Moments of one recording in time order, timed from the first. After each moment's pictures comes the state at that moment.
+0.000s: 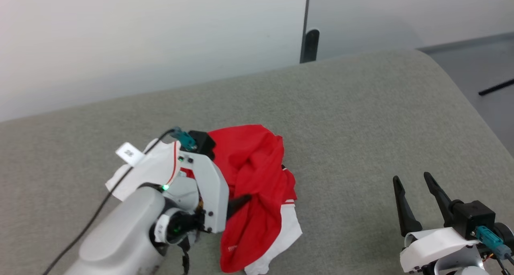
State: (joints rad) left arm -0.59 0.41 -0.70 0.27 -0.99 0.08 0.72; right arm -0.11 -0.08 0.03 0.21 0.13 0.13 -0.18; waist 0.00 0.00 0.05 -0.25
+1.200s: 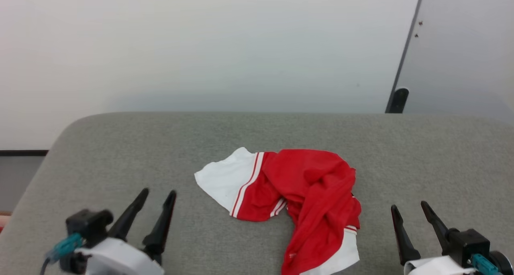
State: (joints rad) left arm -0.12 0.54 -0.44 0.07 -0.82 0.02 -0.19; right arm -0.02 -0.10 0.05 0.24 0.14 0.13 -0.22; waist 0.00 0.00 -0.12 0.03
